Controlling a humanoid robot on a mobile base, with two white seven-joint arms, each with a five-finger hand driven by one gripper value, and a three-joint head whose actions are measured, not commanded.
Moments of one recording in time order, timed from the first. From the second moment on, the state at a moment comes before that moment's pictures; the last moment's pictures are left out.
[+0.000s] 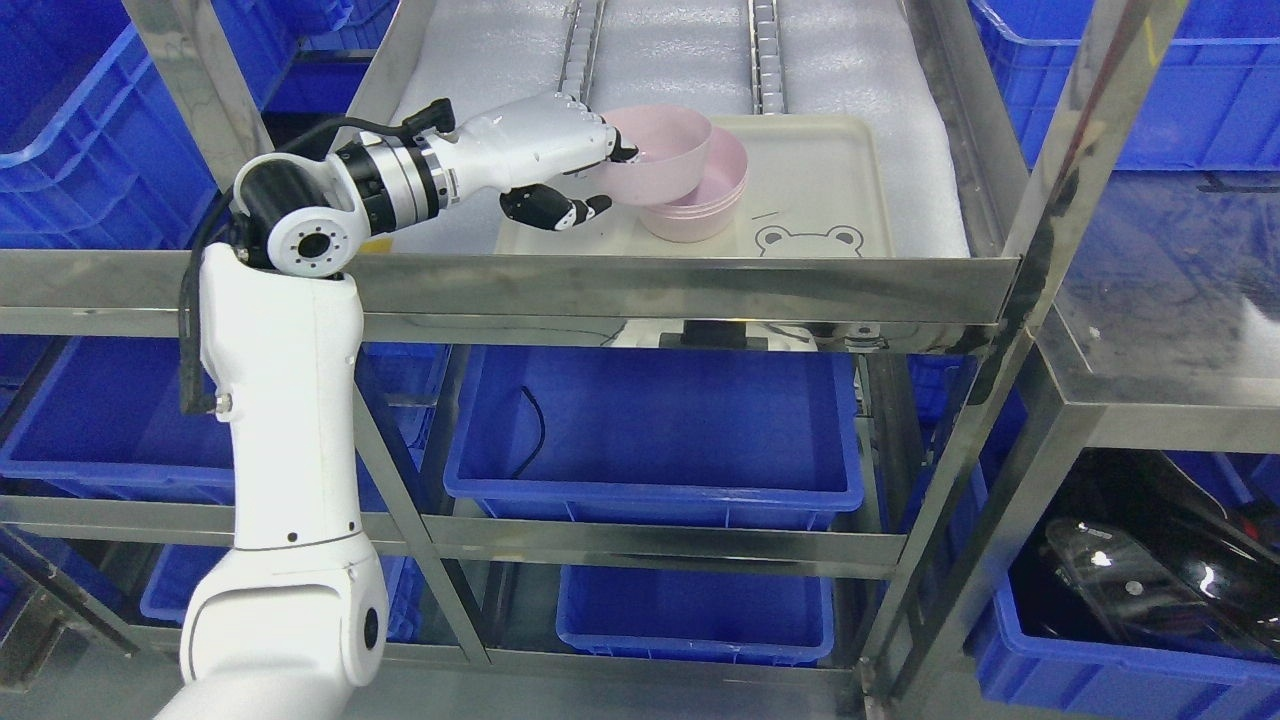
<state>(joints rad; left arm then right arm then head) -0.85 0.05 0.09 -1.32 -0.84 -0.79 -1.03 0.00 0.00 0.05 0.00 0.05 -0.08 -0.03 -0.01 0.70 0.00</state>
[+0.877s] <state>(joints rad) -0.93 0.01 0.07 -1.22 -0.97 -0.79 -1.02 0.00 0.00 0.05 0.00 0.05 -0.08 -0.03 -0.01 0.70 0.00</state>
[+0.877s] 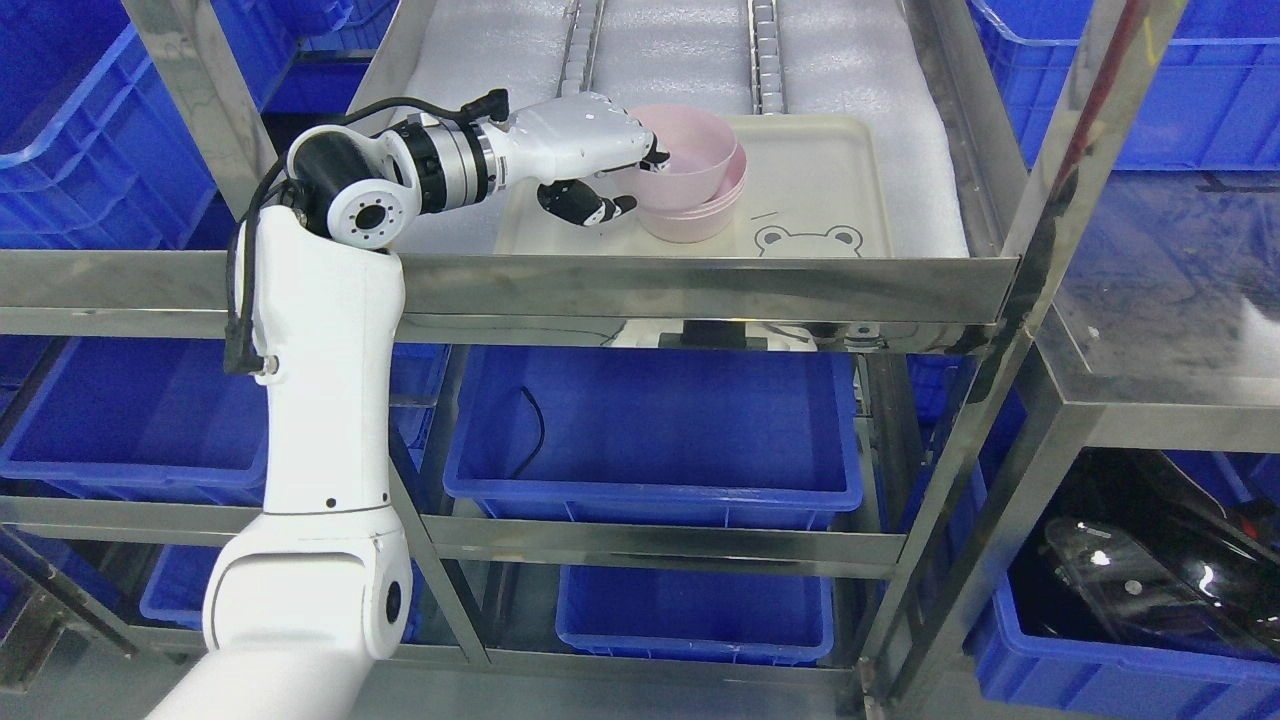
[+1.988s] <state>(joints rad) -0.98 0.00 0.07 -1.10 -0.99 -0.79 -0.98 0.00 0.00 0.05 0.00 0.05 -0.08 -0.03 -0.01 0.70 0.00</state>
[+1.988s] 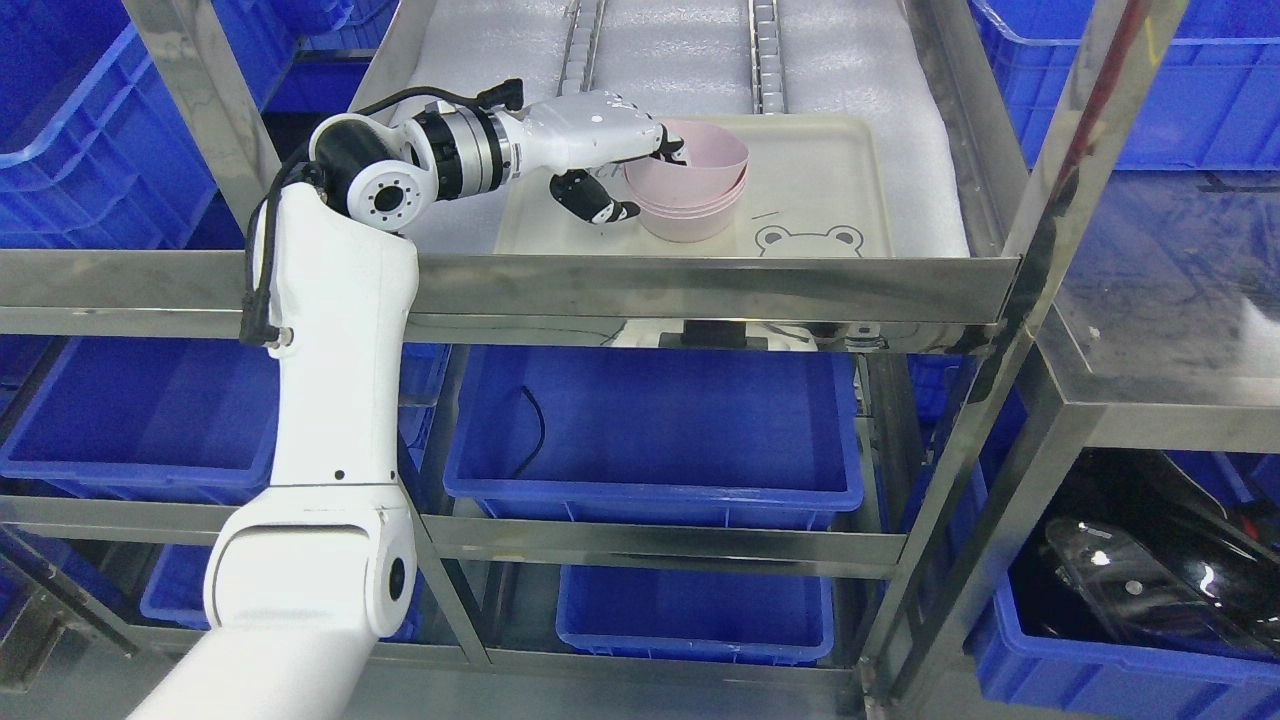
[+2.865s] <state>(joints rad) -0.52 0.00 -0.06 -1.26 -0.32 -0.79 -0.86 0.00 0.00 0.05 0.00 0.05 -0.08 -0.03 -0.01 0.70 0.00</state>
